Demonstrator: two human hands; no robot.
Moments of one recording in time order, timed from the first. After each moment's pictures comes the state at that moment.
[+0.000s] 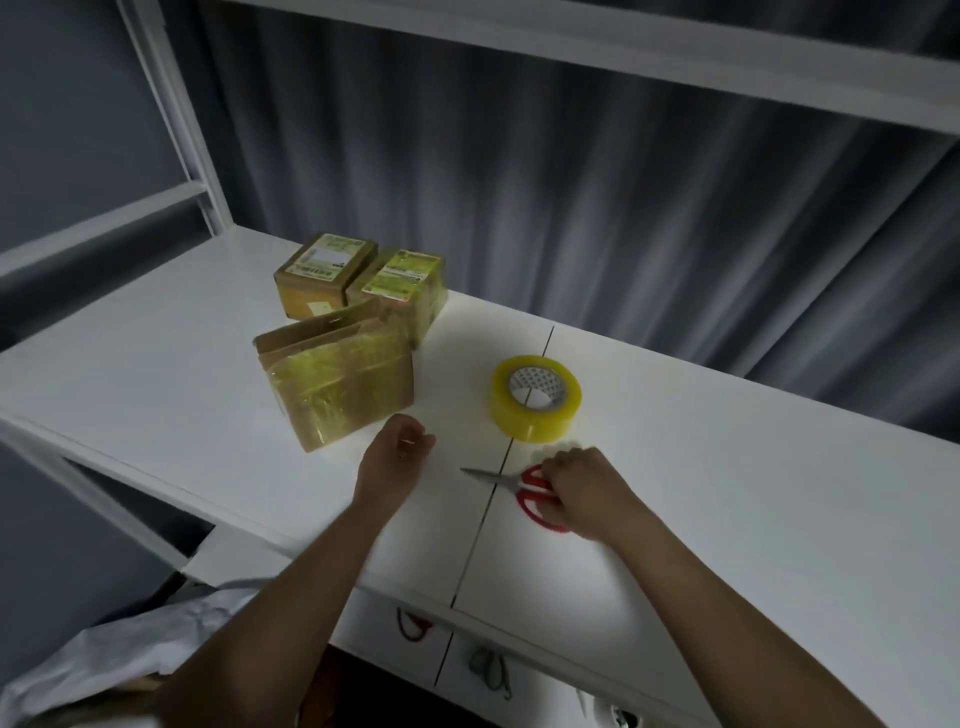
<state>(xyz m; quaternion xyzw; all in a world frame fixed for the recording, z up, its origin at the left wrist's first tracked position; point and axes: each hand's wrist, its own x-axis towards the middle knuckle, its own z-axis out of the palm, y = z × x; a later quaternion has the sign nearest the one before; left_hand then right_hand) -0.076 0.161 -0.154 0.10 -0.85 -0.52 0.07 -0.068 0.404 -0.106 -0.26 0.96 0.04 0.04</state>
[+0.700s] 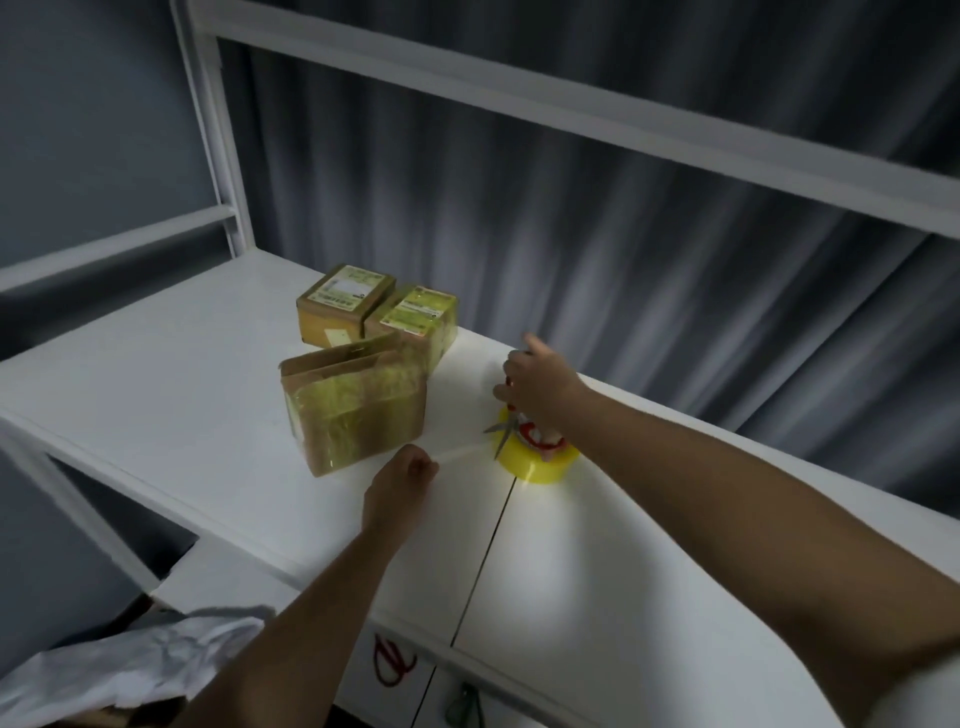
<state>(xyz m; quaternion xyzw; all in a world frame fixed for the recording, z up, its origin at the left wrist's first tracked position) -0.073 0.158 -0.145 0.13 -0.85 -0.52 0.03 -0.156 0.317 0.008 -0.34 0.76 0.55 -0.07</state>
